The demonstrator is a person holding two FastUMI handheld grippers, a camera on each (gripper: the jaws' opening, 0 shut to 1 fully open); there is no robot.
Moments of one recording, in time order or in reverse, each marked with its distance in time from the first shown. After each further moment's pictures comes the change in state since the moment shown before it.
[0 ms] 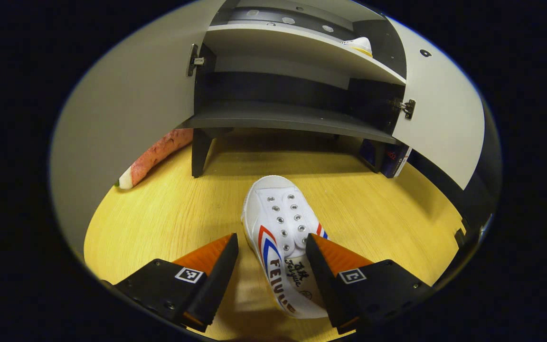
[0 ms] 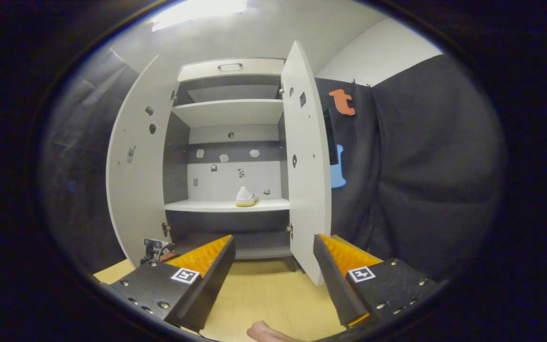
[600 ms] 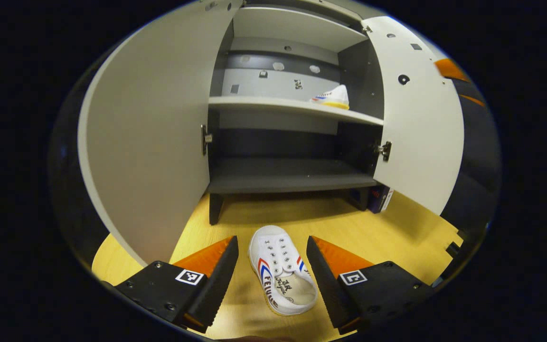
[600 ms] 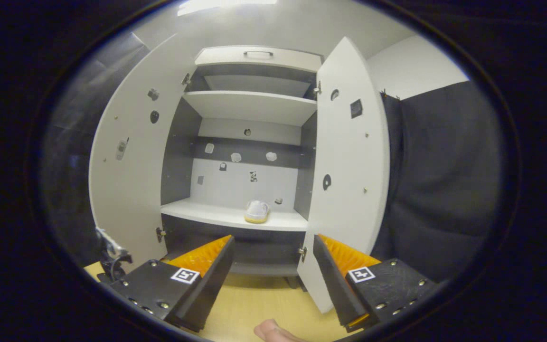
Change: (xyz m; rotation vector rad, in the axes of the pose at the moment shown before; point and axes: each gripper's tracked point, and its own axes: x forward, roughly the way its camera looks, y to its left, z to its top) left arm -0.068 -0.019 0.067 0.041 -0.199 0.028; right arm 0.061 0.056 0.037 -0.119 0.018 0.053
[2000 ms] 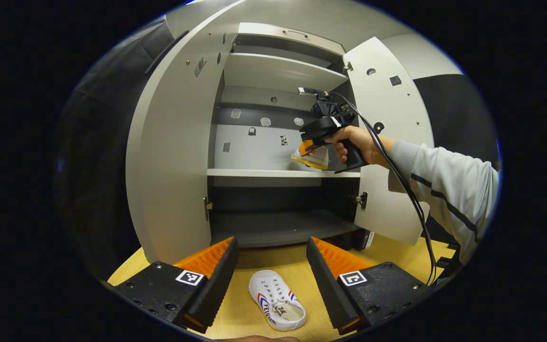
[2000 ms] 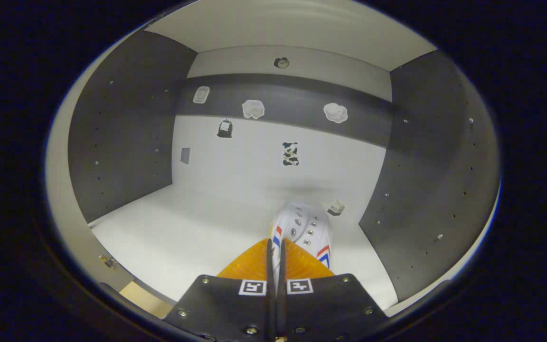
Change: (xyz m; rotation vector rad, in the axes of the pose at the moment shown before) left arm -0.067 -0.016 0.104 0.055 -0.347 -0.058; right arm 0.401 0.108 -0.029 -0.136 0.296 0.220
